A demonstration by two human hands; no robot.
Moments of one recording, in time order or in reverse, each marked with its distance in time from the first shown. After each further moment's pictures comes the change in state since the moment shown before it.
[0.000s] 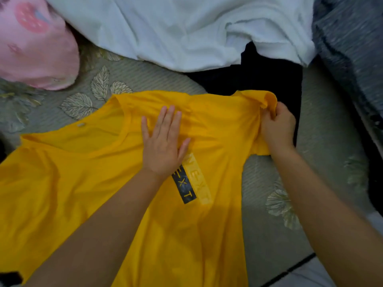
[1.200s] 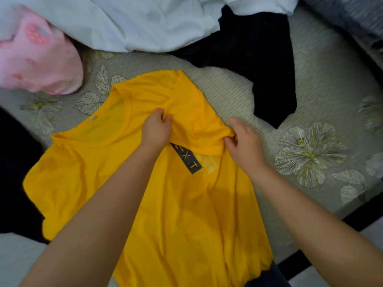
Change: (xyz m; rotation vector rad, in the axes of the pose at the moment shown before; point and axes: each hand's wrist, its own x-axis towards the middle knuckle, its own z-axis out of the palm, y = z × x) left_hand -0.002 0.006 -0.019 -0.427 -0.228 -0.580; right_hand -0.116 0.040 0.028 -0.100 -0.194 -0.251
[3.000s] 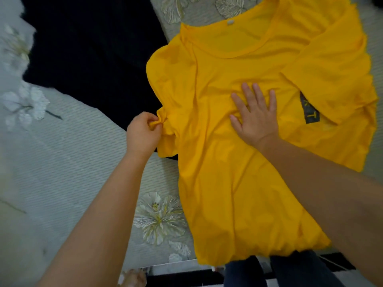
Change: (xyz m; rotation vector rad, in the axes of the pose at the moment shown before) left_hand -0.161 -0.266 -0.117 -0.083 0.232 -0.295; right_hand -0.077 -0.112 0.166 -0.601 -0.266 -0.560
